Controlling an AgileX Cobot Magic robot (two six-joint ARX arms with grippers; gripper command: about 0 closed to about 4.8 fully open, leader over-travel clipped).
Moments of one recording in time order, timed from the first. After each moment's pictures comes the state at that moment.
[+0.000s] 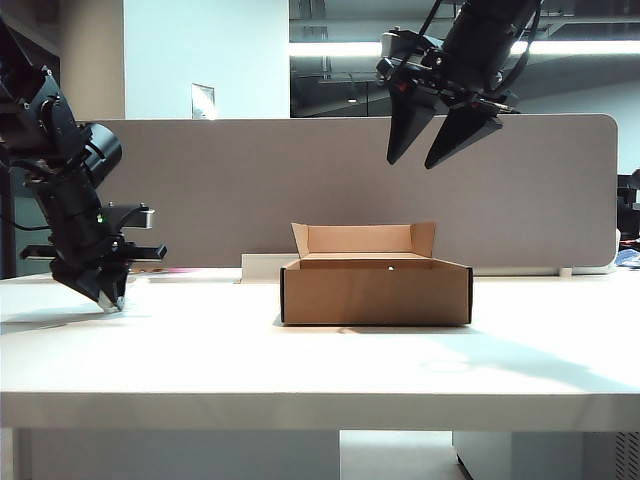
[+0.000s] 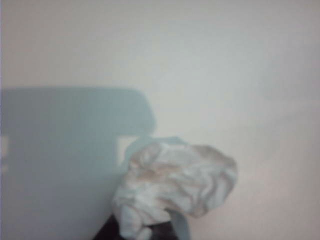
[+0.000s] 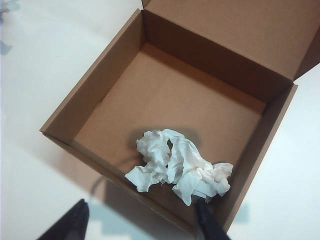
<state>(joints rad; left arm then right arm) -0.05 2.13 1.55 -0.30 0.02 0.08 0.37 1.73 1.54 -0.59 -0.11 -0.10</state>
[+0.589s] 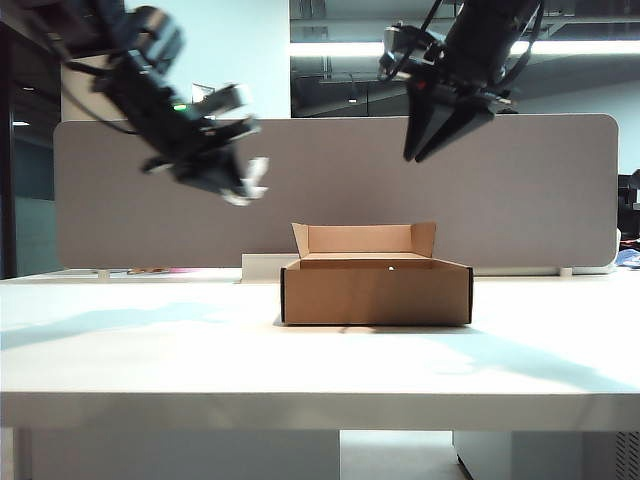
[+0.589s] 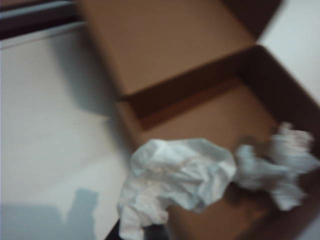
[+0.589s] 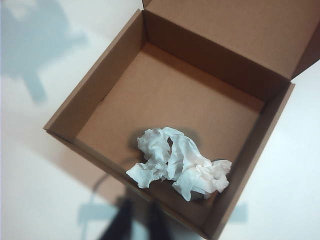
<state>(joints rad) -0.29 1.93 1.58 -0.27 0.35 0.07 0.37 1.71 1.54 -0.61 -0.11 -0.10</state>
